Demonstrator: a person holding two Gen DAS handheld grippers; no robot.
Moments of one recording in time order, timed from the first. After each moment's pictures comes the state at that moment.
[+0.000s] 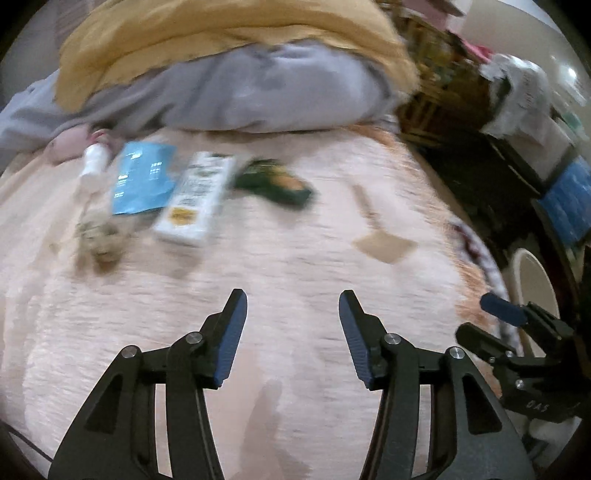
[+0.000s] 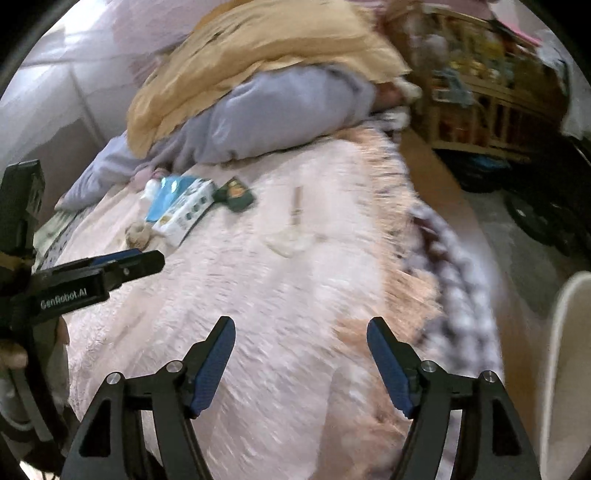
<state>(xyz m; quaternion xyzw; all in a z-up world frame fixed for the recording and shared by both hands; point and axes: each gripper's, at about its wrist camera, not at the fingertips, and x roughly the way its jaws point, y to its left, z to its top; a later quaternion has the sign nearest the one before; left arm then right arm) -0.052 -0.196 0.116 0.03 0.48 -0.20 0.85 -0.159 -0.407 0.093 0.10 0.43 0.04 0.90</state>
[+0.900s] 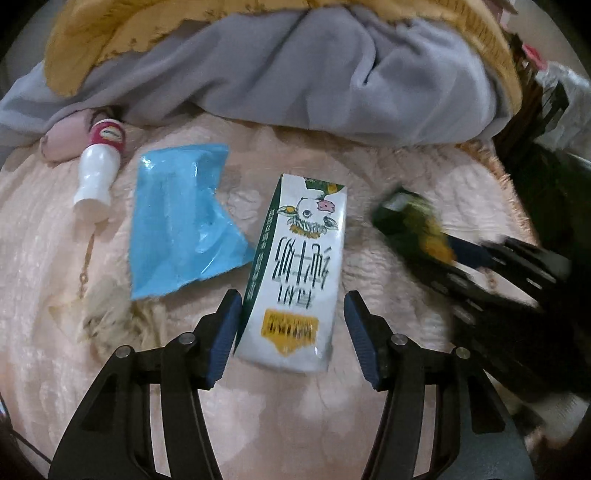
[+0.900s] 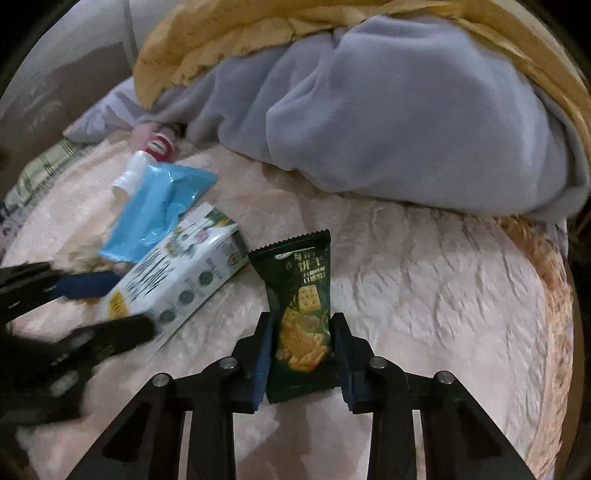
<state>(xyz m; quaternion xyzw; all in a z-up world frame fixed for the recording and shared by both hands) 0.082 -0.172 0.070 0.05 0.53 -0.15 0.83 0.060 -0.324 0.053 -0.03 0.47 0.11 0.88</state>
